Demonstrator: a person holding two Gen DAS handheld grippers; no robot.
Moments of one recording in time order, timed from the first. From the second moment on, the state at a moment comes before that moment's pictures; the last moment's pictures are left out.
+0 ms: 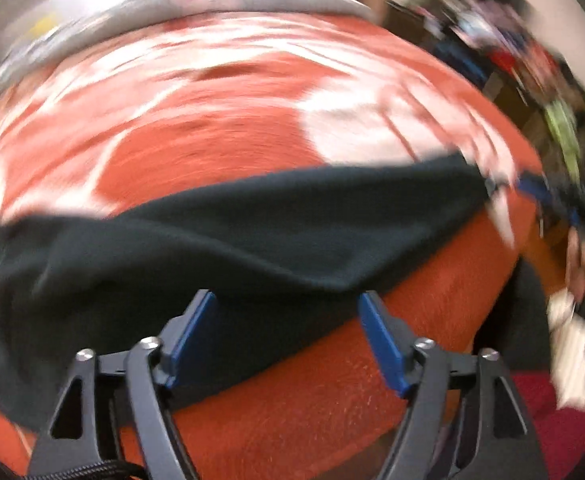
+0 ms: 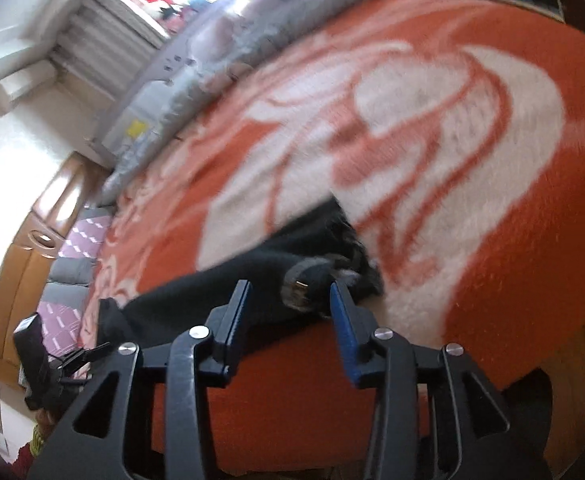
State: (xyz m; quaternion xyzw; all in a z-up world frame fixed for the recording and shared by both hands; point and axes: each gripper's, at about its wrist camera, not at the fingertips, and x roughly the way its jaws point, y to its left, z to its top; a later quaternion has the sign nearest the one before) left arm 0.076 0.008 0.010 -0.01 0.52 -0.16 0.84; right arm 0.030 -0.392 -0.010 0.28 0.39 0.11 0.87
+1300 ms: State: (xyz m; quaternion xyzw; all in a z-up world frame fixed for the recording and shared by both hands) left arm 0.105 0.199 0.062 -0.24 0.48 0.01 0.84; right arm 0.113 -0.082 -0.018 -0.04 0.43 0.47 0.76
